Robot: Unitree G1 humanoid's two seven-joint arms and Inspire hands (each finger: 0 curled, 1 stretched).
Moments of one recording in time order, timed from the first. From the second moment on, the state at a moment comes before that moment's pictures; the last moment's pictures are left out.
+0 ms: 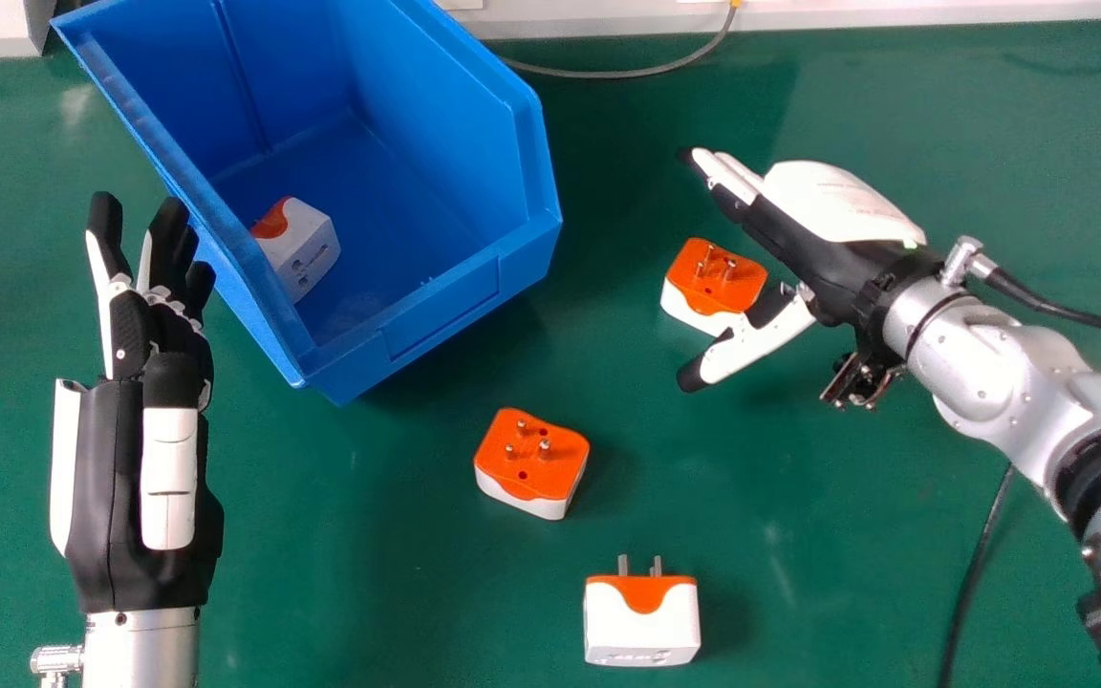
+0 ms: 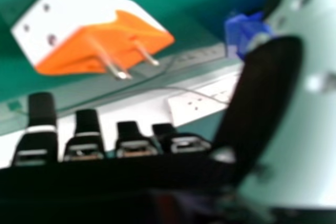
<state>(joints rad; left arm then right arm) 0.02 0.10 0.24 0.56 -0.35 -1.01 -0.42 -0.90 -0.39 0.41 1.31 -0.64 -0.58 -0.10</state>
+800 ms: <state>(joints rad) 0.03 0.10 0.24 0.56 -0.36 -1.01 -0.44 -0.91 -0.33 0.43 1.34 -0.67 -0.48 -0.11</state>
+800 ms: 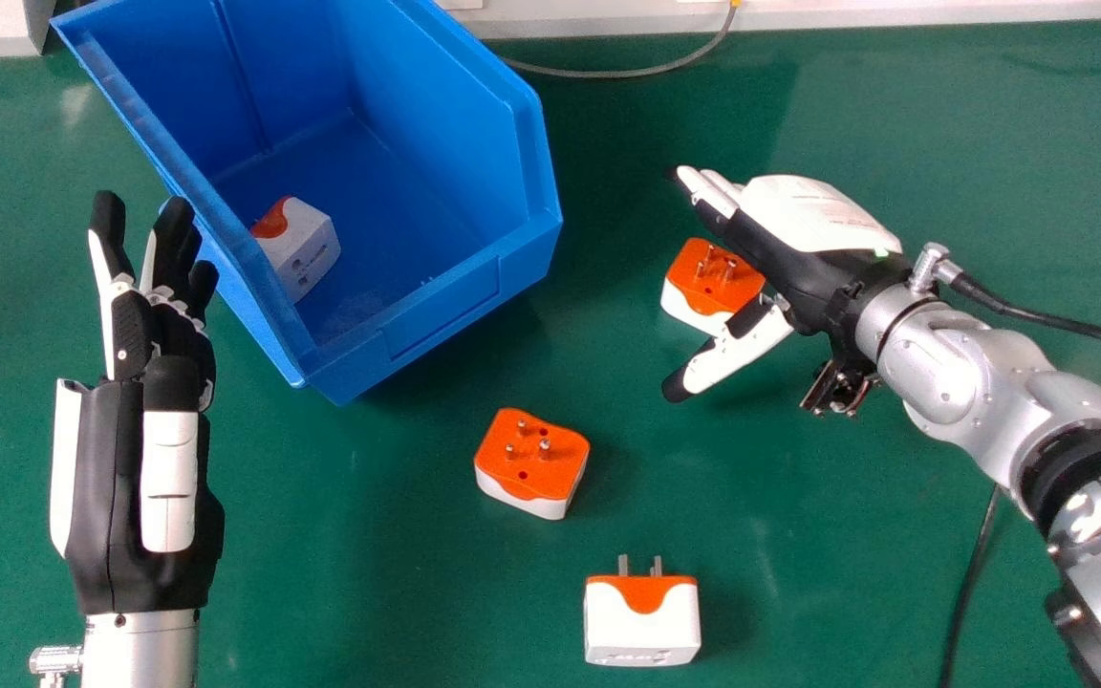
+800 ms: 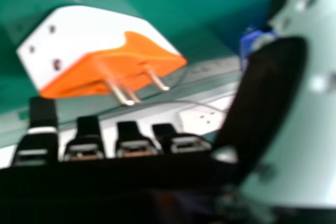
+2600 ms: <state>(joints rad) 0.04 0.10 0.24 0.53 -0.37 -1.00 -0.45 -0.92 -0.29 0.45 1.37 -0.68 -0.38 -0.17</state>
